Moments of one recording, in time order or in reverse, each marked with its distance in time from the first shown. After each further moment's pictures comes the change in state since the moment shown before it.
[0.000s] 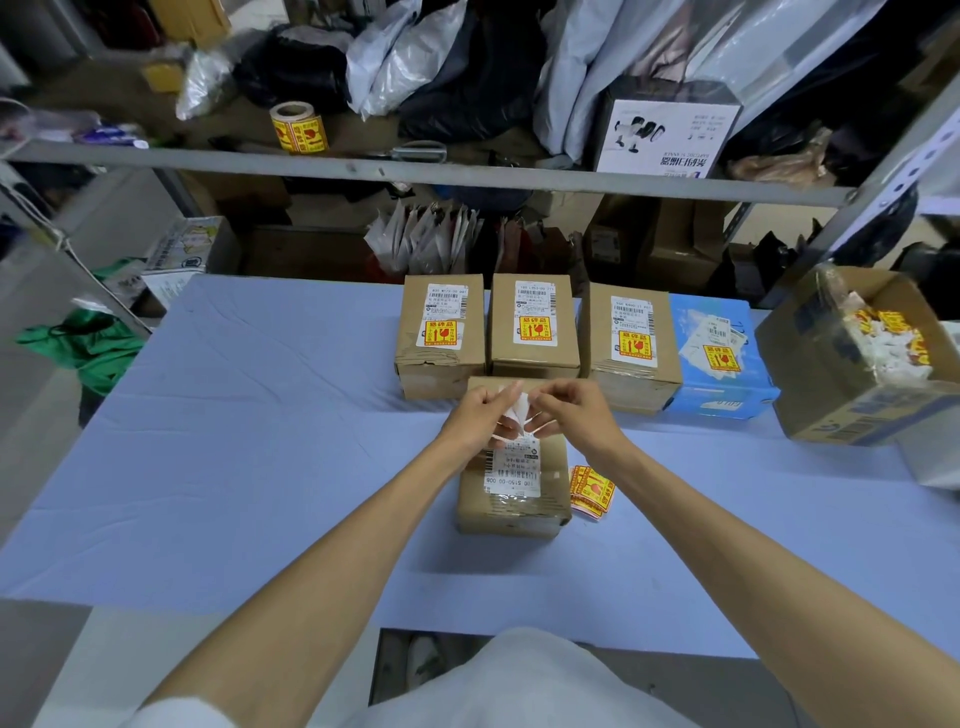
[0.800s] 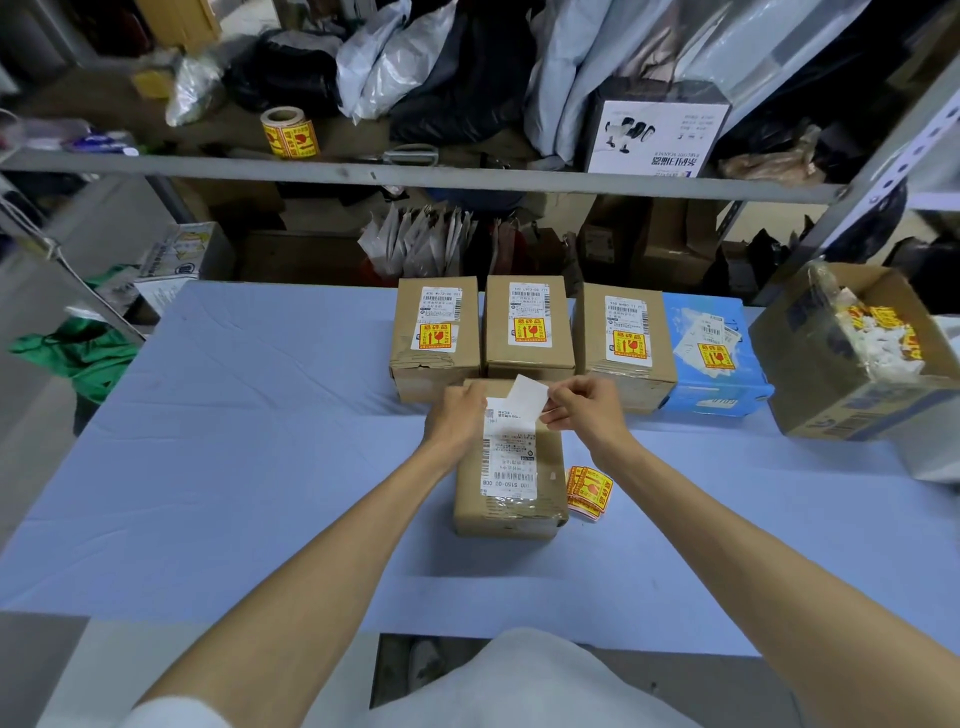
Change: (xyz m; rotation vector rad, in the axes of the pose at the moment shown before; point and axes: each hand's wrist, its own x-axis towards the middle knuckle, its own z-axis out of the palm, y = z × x) left_hand 0.004 0.001 -0.006 0.193 0.250 0.028; right_hand 0.004 0.001 -0.008 0.079 0.240 0.136
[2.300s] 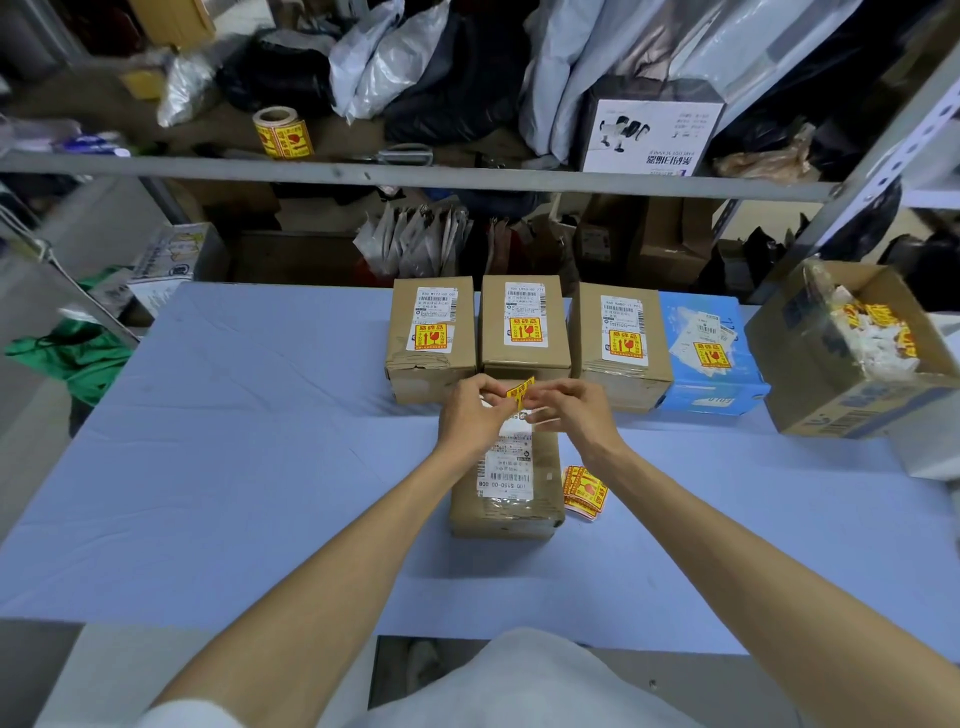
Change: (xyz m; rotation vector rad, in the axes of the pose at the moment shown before) left_hand -0.005 0.006 0.017 0.050 0.027 0.215; right_hand -0.002 0.003 0.004 0.083 -0.090 -0.037
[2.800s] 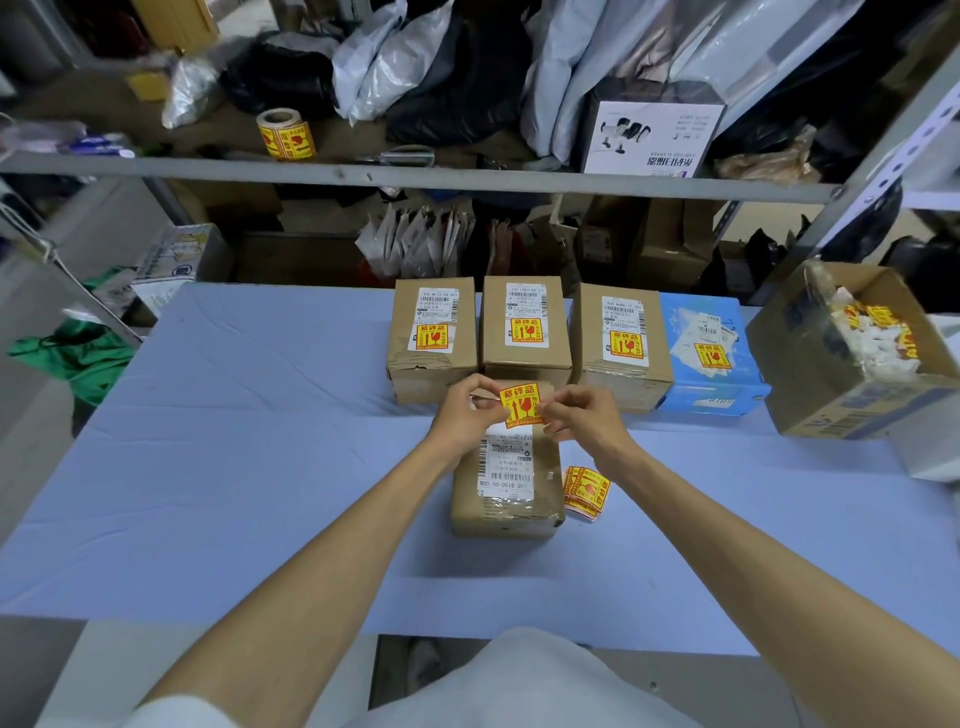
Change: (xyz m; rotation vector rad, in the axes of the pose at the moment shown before) left_hand 0.000 -0.004 -0.013 -0.203 -0.176 -0.107; right_hand 0.003 0.010 -0.015 -0.170 -0.020 0.012
